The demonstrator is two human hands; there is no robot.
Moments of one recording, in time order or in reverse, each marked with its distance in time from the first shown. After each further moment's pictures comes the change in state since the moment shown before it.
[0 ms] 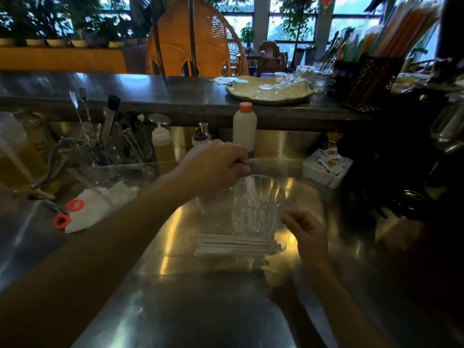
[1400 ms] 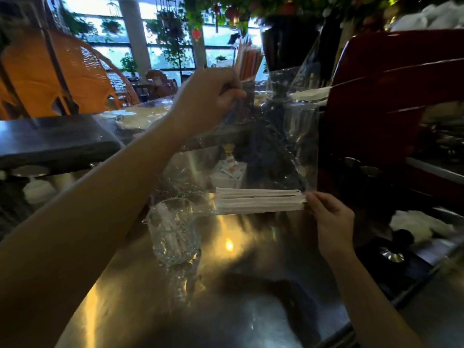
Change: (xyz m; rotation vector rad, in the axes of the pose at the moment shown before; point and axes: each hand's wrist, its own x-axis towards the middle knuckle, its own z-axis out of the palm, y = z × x) left_hand 0.118 0.127 -0.058 -0.425 0.401 0.471; right_hand -0.053 -0.107 -0.144 -0.131 0.619 -0.262
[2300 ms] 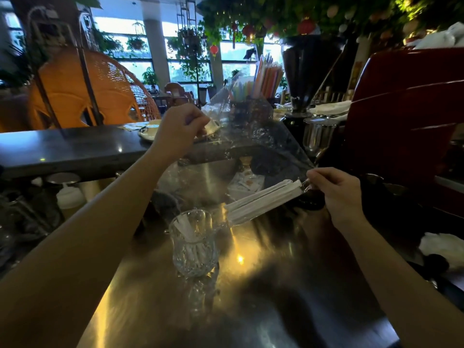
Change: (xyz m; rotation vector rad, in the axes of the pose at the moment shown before) left_hand -0.038 -0.090 -0.022 -0.207 0.120 -0.322; right_hand 0.054 -0.042 0.051 -0.028 -0.232 -0.119
